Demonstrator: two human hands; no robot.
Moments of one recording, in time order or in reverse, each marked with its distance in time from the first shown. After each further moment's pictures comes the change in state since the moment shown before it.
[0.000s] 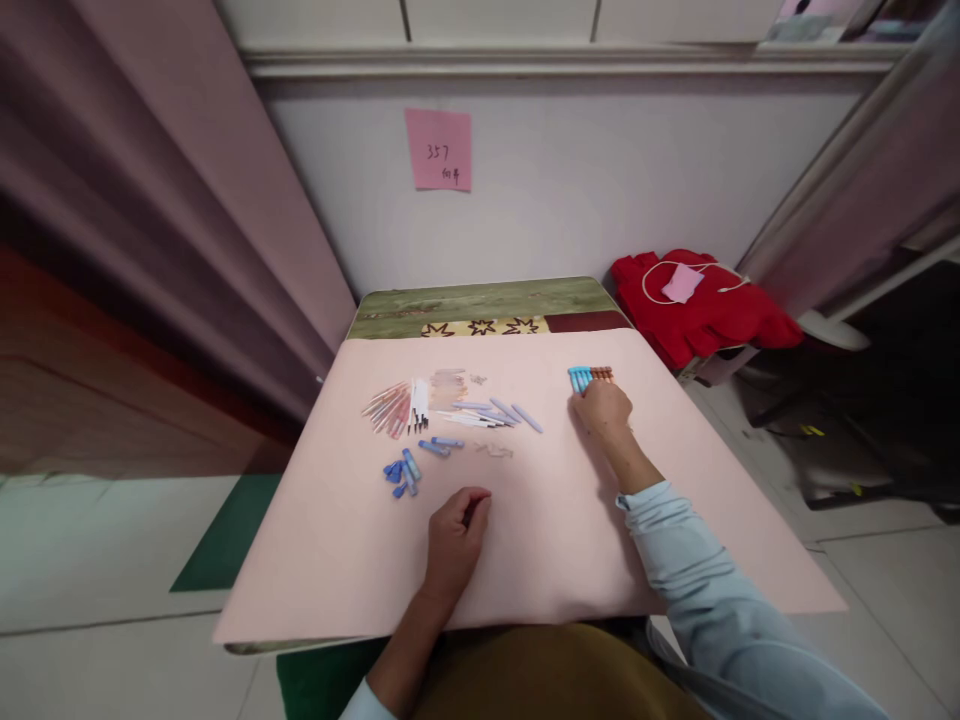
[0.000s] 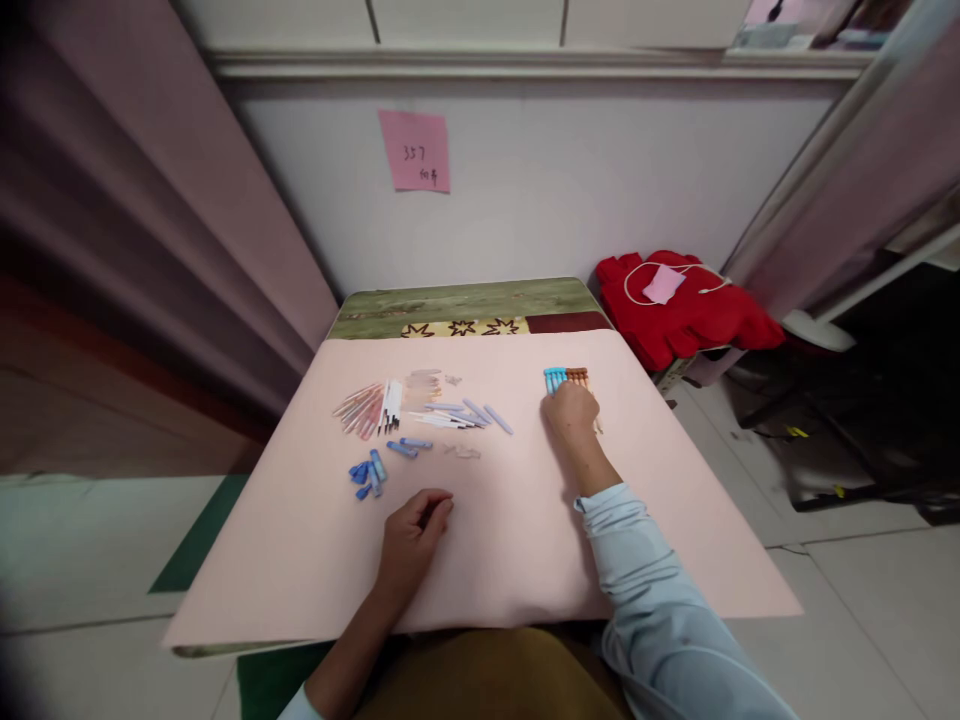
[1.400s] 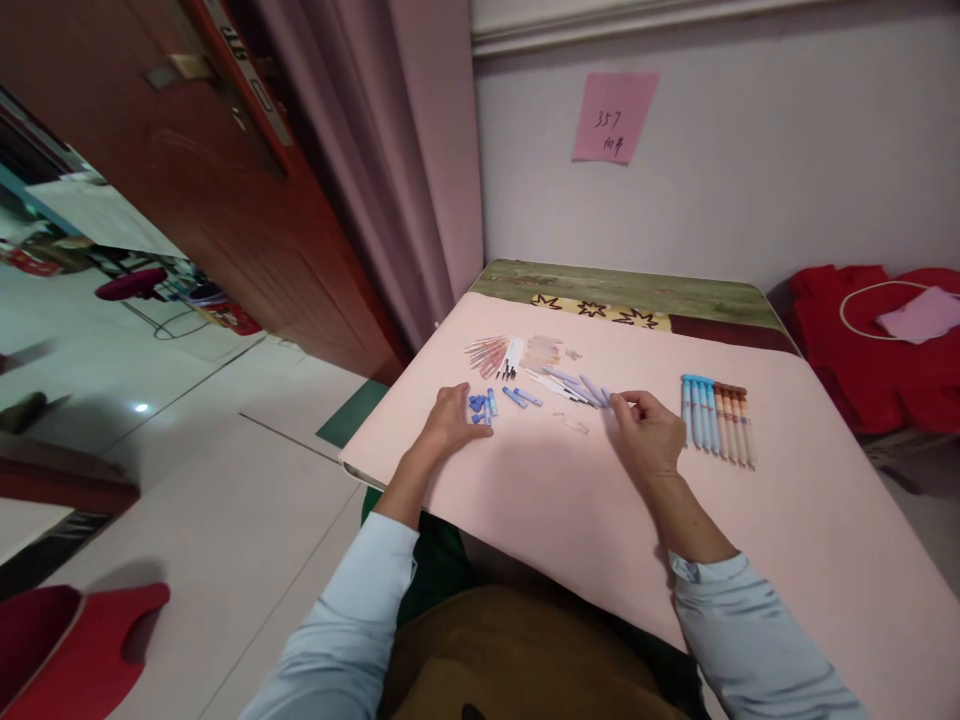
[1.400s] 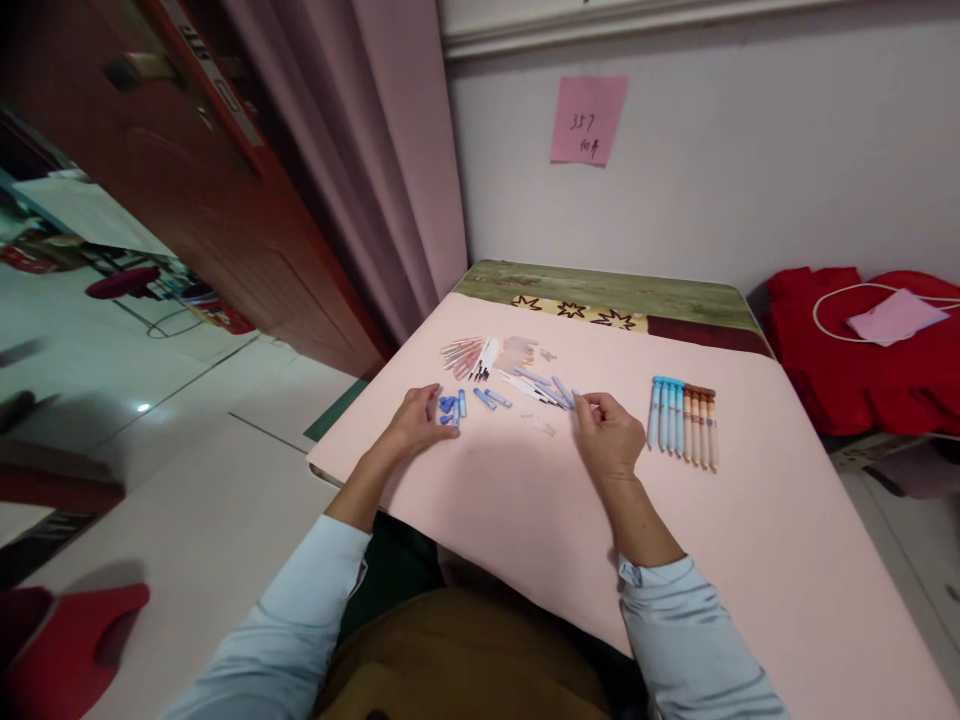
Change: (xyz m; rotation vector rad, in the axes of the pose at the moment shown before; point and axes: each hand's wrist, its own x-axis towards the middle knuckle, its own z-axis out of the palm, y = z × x) left_hand 0.029 -0.048 -0.097 0.453 0.201 -0.260; right_hand -0.085 -0.026 0.040 0.751 0.216 -0.396
